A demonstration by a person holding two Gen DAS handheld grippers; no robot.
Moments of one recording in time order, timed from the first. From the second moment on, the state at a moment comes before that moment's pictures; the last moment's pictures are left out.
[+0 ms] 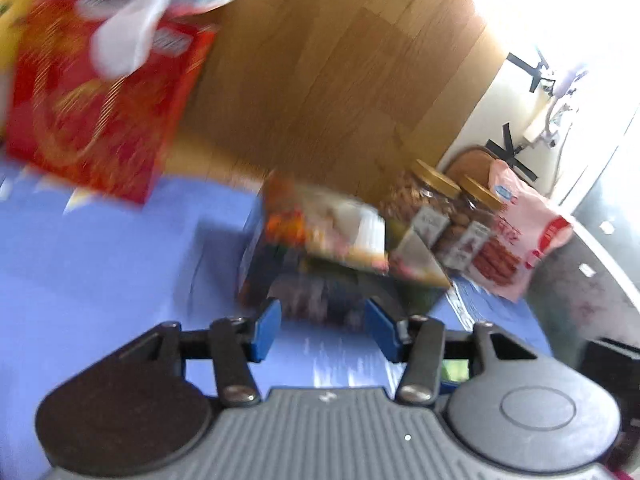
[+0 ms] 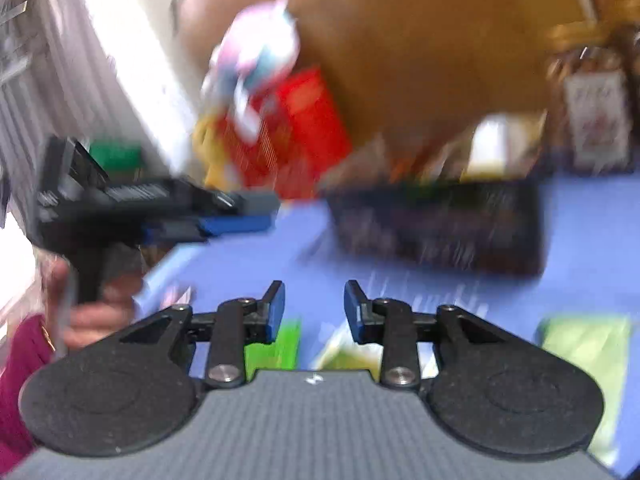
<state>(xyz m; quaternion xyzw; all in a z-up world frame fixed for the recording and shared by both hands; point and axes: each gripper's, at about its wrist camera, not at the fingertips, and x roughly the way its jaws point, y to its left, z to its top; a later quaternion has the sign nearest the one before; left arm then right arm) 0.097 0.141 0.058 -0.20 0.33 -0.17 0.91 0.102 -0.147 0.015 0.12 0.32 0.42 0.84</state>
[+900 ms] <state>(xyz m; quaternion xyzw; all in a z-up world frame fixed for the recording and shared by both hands) 0.042 0.121 0.023 -0.23 0.39 -0.17 0.87 0.050 -0.089 0.000 -0.03 0.30 0.42 0.86</state>
